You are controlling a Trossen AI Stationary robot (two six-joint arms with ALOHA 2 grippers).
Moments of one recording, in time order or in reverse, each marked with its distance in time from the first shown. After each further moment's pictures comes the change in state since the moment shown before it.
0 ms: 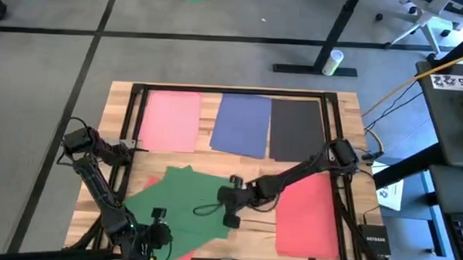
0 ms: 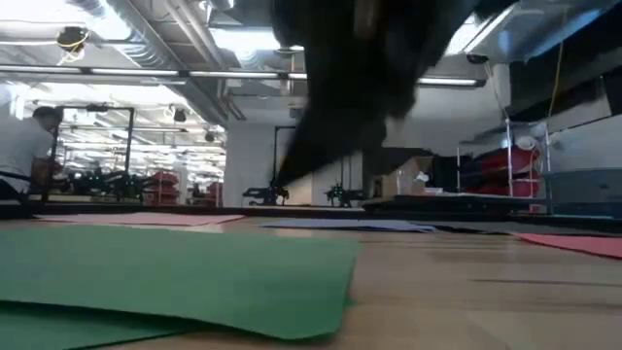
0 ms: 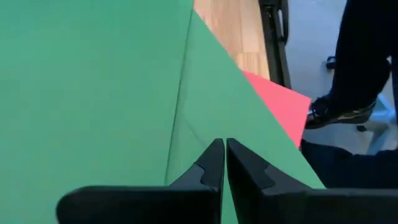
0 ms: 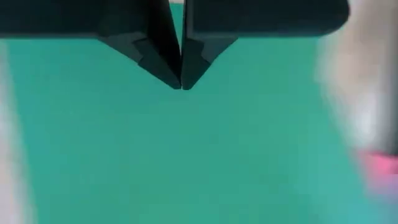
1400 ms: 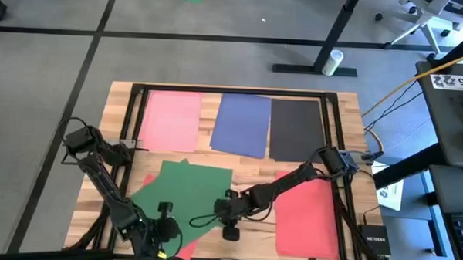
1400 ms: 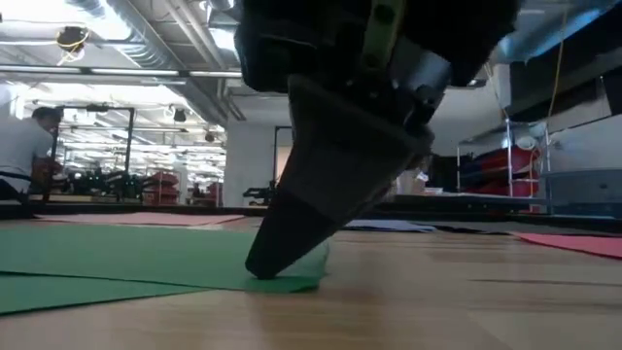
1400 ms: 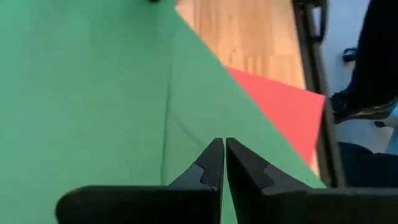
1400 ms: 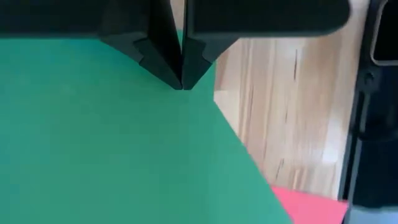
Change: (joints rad) left arm 0.082 0.000 -0.039 0.015 0.021 0.076; right arm 0.016 0.148 0.097 -0.031 -0.141 0.007
